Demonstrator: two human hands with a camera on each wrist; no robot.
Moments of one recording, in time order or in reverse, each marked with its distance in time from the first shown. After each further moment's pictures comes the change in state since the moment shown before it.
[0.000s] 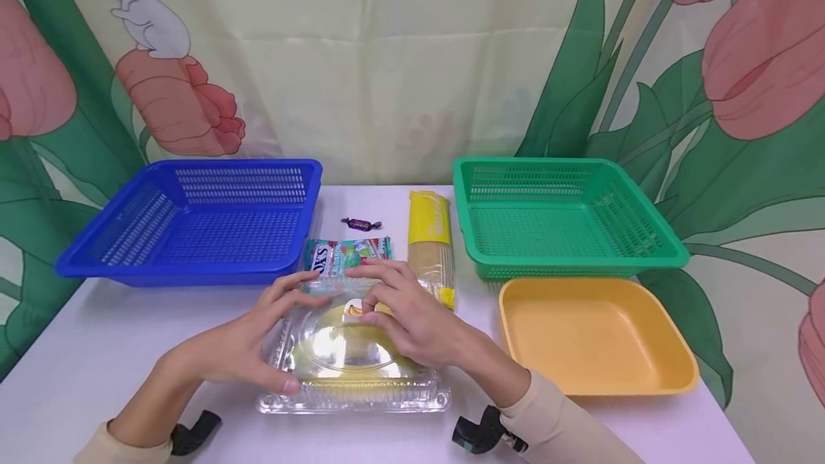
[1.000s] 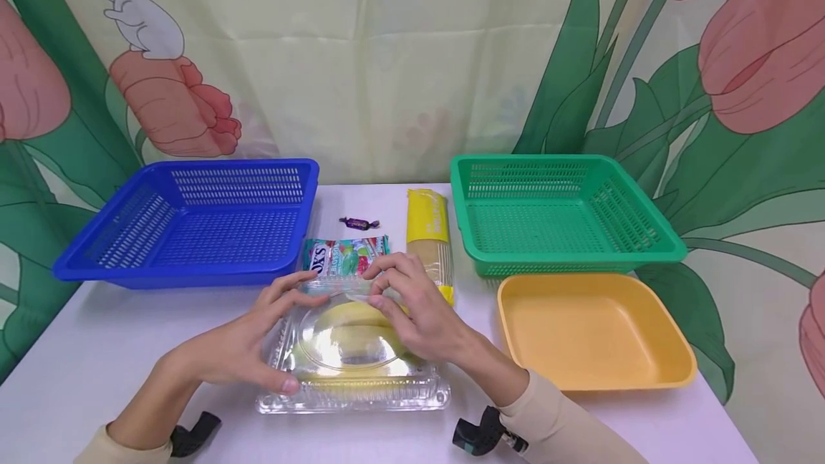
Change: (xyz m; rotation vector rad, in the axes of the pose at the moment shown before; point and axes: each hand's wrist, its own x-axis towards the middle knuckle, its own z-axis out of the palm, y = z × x) left_hand -0.001 0.000 0.001 -0.022 0.003 -0.012; right_hand -0.004 0.001 0.006 0.069 0.220 0.064
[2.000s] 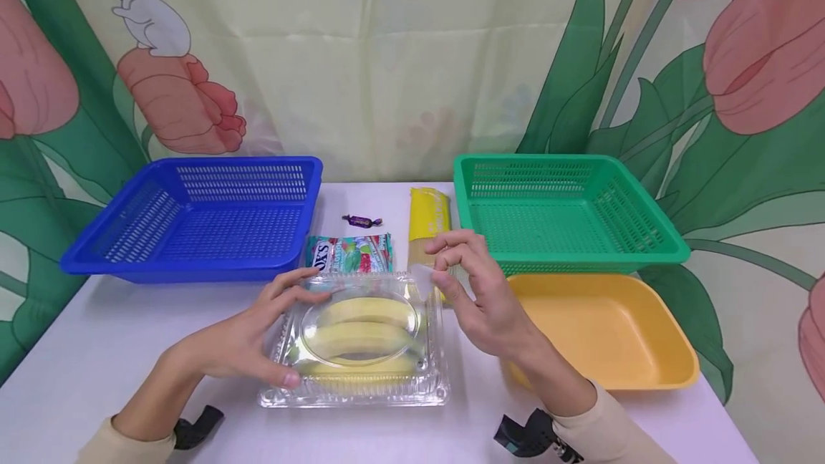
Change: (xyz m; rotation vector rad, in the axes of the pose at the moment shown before) left_hand 0.000 0.002 -0.003 -0.006 -0.013 -0.013; right_hand -0.011 -0.012 -0.066 0.270 0.176 -0.146
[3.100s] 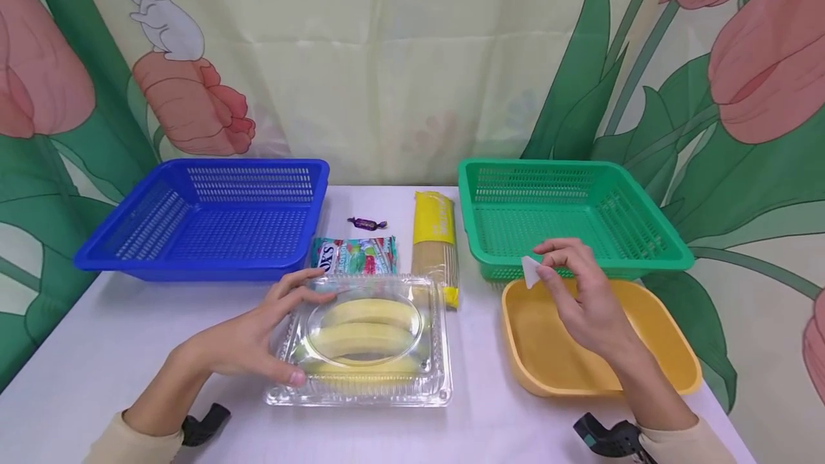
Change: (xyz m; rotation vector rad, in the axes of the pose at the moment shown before) left_hand 0.000 0.002 0.004 -0.018 0.019 -0.025; right_hand -0.060 0.014 -0.110 -0.463 0.041 0.228
